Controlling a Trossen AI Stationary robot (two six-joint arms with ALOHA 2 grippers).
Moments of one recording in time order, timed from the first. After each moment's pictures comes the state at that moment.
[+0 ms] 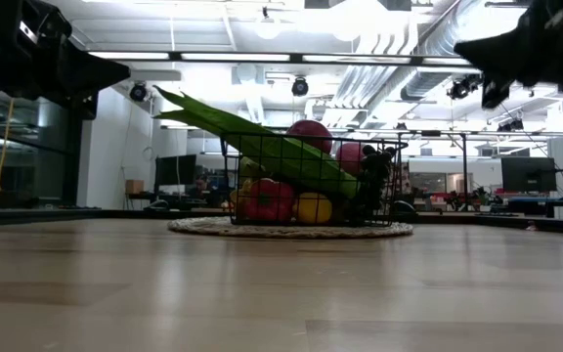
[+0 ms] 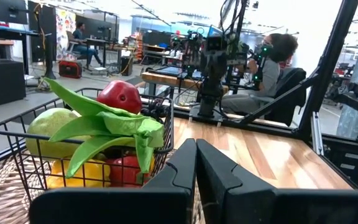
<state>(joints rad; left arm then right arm) 0.07 0.01 0.01 0.05 -0.19 -0.13 0.00 0.09 0.04 0.28 0.09 0.15</state>
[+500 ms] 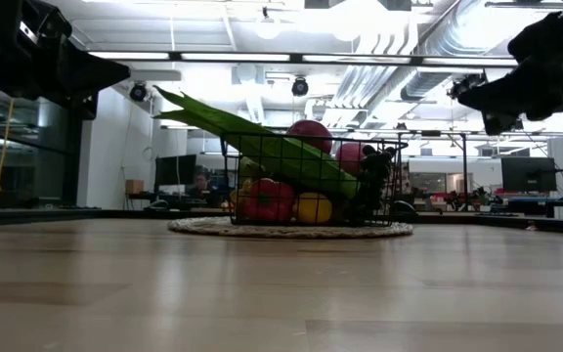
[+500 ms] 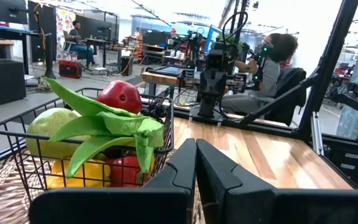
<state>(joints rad) 0.07 0.01 0.01 0.05 -0.19 -0.13 0.02 0.10 0.02 0.03 0.05 0.09</state>
